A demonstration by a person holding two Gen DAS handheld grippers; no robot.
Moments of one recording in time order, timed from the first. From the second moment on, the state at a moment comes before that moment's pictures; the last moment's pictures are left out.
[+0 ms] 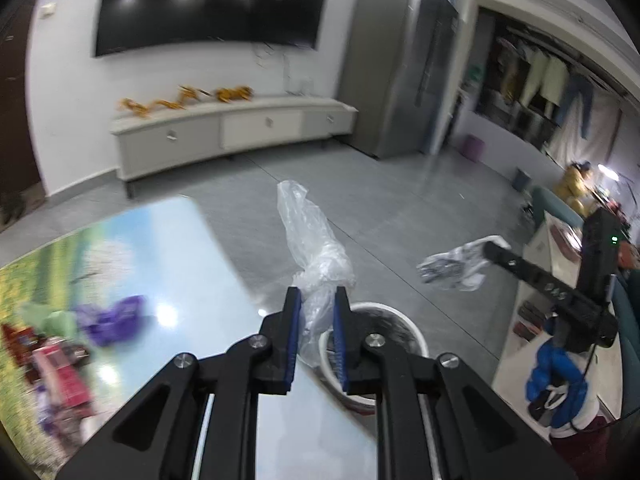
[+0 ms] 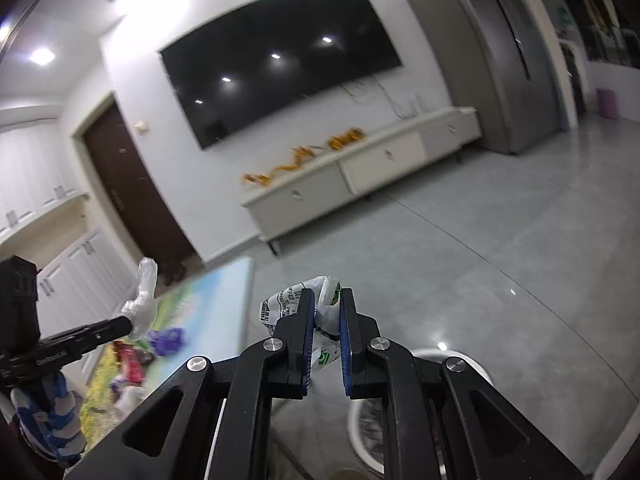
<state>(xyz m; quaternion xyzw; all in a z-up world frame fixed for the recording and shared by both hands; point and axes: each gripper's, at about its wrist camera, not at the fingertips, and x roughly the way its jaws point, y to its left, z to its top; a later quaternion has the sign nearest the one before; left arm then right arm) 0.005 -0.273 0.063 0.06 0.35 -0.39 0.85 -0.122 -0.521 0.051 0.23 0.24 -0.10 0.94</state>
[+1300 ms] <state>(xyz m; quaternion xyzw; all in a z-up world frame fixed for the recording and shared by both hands) 0.024 -0.380 -0.006 0.09 0.41 -0.41 0.81 -0.095 -0.565 -0.030 0.25 0.34 -0.16 0.89</state>
